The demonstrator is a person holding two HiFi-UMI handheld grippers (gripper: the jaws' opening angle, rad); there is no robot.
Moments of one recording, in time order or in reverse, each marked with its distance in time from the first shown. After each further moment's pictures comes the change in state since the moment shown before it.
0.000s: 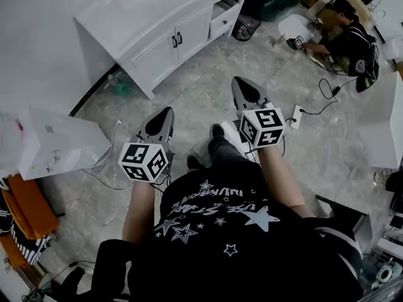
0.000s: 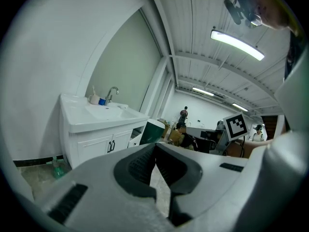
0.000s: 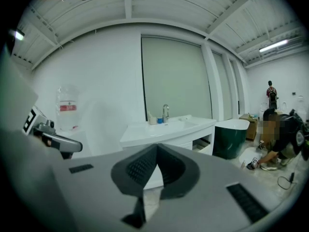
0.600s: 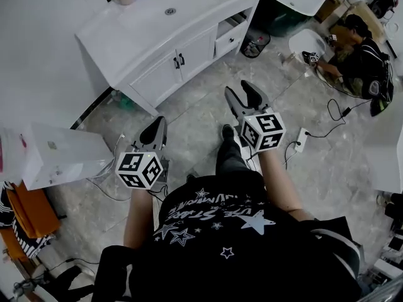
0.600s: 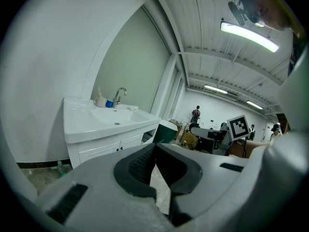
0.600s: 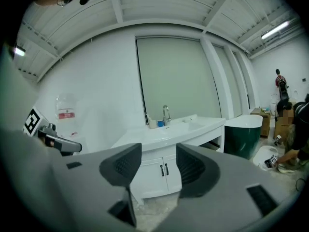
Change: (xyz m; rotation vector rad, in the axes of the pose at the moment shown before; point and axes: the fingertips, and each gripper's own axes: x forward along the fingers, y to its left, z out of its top) left arm 0.084 0.040 0.035 -0.007 -0.004 0.142; right arm 0.092 -0.081 0.020 0.047 -0.030 0.118
